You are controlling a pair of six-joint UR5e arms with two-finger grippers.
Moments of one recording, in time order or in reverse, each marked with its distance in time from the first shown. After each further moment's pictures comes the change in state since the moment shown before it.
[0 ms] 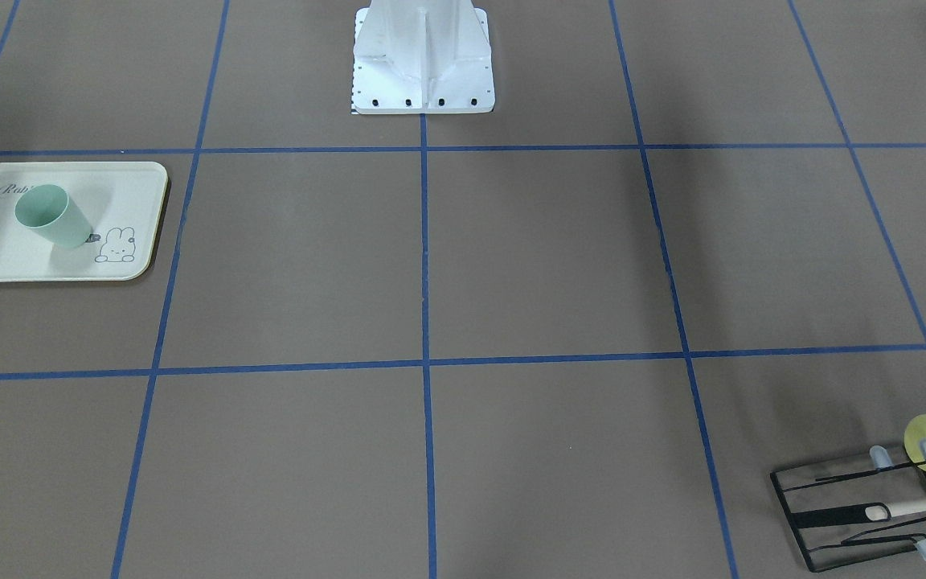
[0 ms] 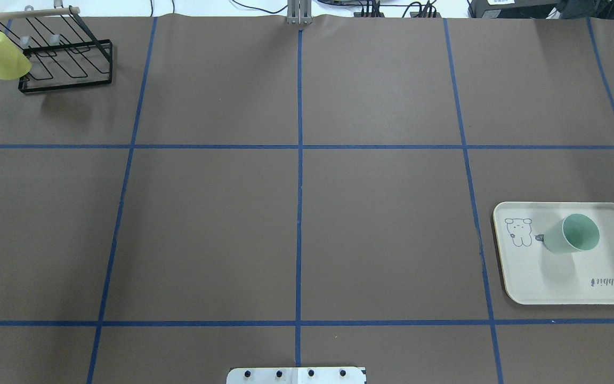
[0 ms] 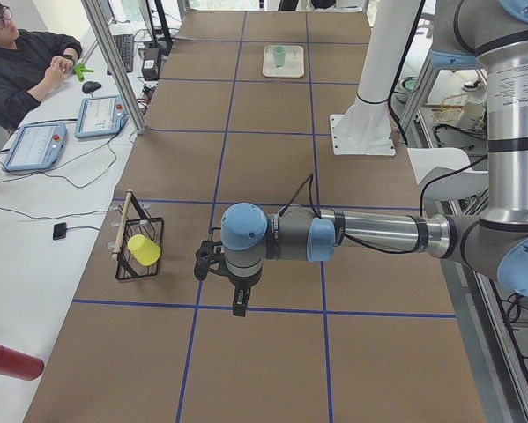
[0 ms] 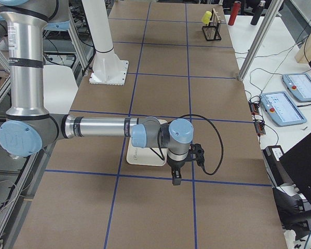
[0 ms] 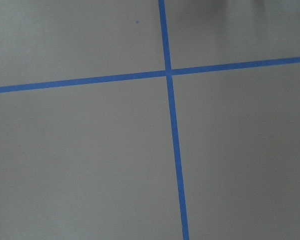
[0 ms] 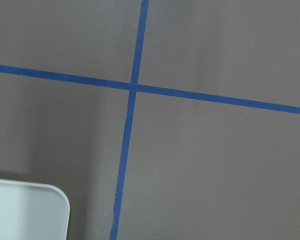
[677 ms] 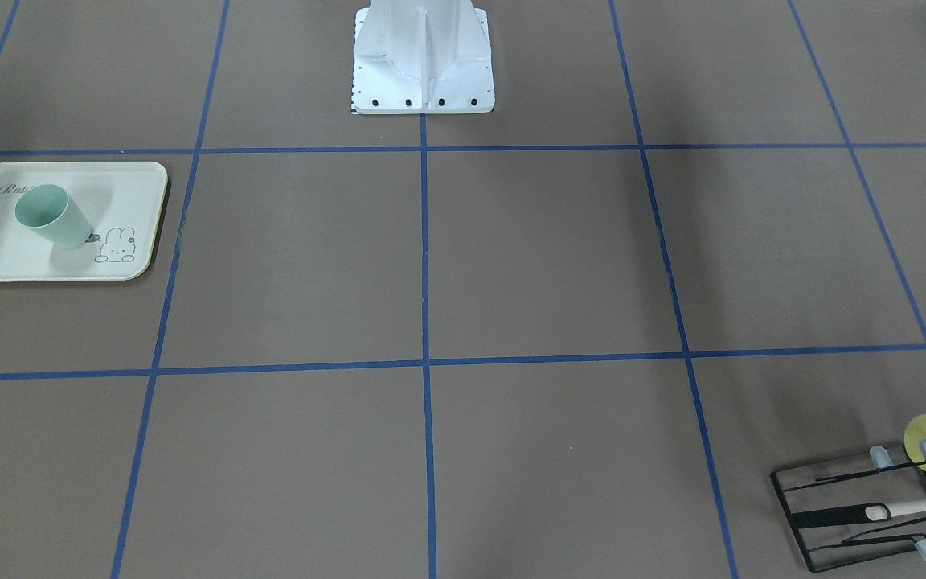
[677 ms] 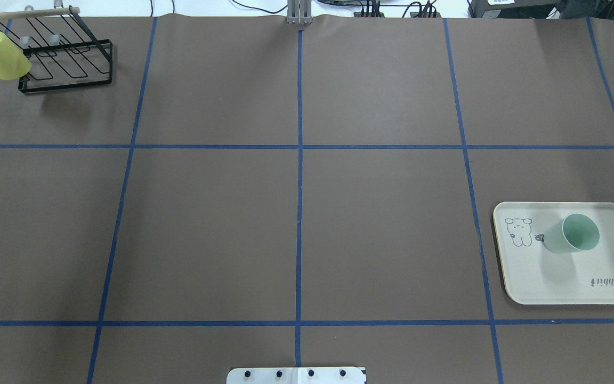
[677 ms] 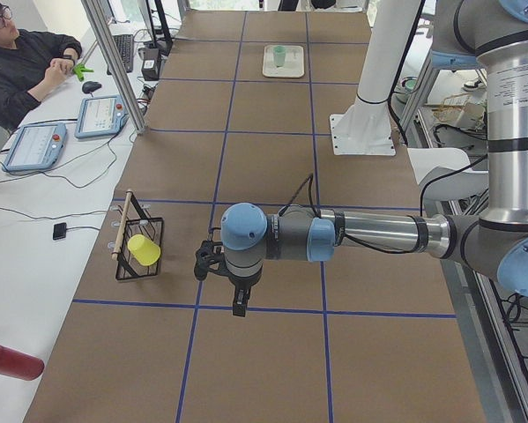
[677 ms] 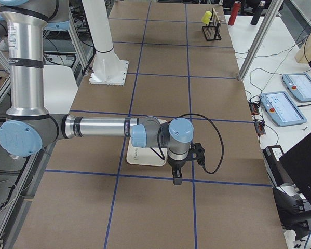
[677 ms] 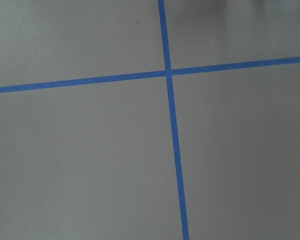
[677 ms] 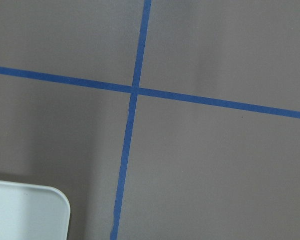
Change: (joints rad) left arm 0.000 0.000 0.000 0.000 0.000 0.001; right arm 0.000 0.000 0.000 0.015 -0.001 -0.001
